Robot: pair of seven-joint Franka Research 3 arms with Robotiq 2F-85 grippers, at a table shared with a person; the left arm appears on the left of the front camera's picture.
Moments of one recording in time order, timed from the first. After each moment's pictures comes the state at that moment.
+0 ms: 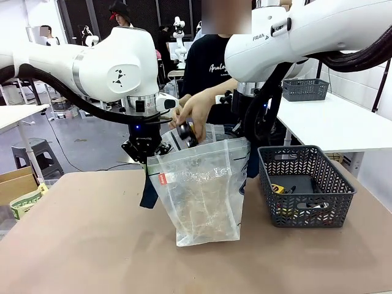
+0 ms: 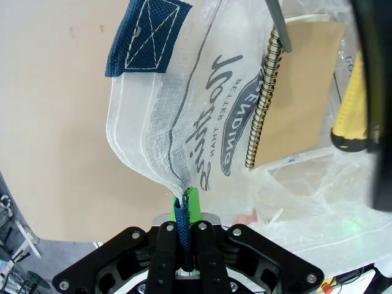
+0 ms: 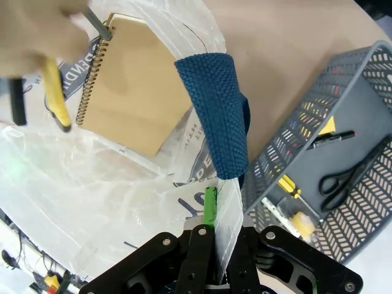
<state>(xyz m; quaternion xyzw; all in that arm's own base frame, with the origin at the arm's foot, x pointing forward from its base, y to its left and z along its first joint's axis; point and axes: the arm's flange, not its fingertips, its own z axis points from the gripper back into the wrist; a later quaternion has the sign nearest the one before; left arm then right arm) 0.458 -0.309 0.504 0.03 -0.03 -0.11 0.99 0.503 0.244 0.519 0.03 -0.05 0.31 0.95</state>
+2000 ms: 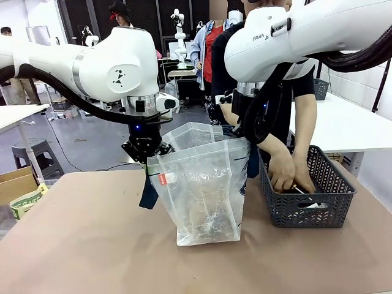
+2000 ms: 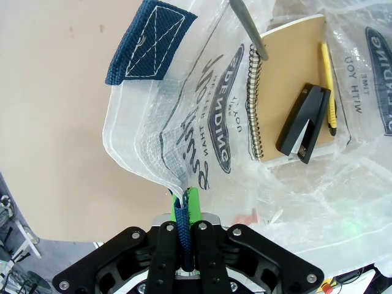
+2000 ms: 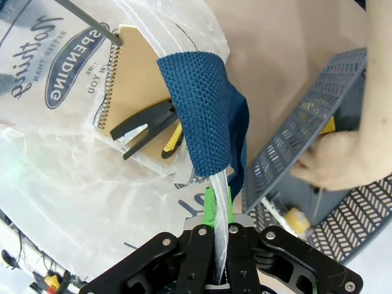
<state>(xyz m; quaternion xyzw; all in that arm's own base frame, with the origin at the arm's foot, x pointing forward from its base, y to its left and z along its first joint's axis) 0.458 -0.310 0.504 0.03 -0.03 -0.11 0.99 0.502 0.244 0.518 0.03 -0.05 0.31 0.95</state>
